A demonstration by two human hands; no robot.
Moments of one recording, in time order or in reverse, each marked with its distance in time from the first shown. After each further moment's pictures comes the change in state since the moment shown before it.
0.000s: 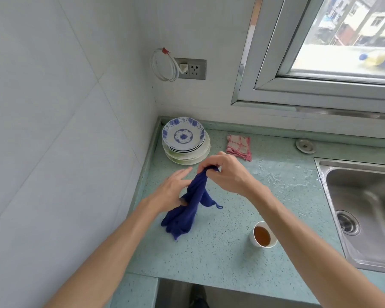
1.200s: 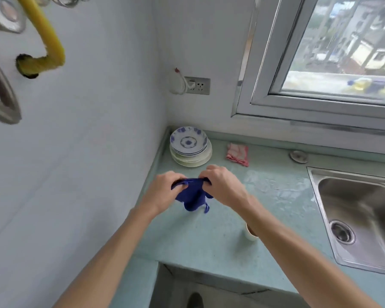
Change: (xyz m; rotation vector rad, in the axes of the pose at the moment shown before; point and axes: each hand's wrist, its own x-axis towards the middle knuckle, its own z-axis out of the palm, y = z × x) left_hand -0.100 0.092 -0.038 -0.217 0.422 -0.206; right_hand -0.057 -0.020 0.028 -0.420 0.005 -0.104
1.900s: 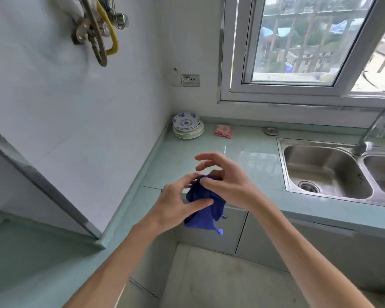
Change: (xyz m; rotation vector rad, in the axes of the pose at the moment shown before) left_hand -0.353 0.203 0.051 -0.297 0.001 0.055; right_hand -0.373 -0.118 -0.081 0.907 0.078 0.020
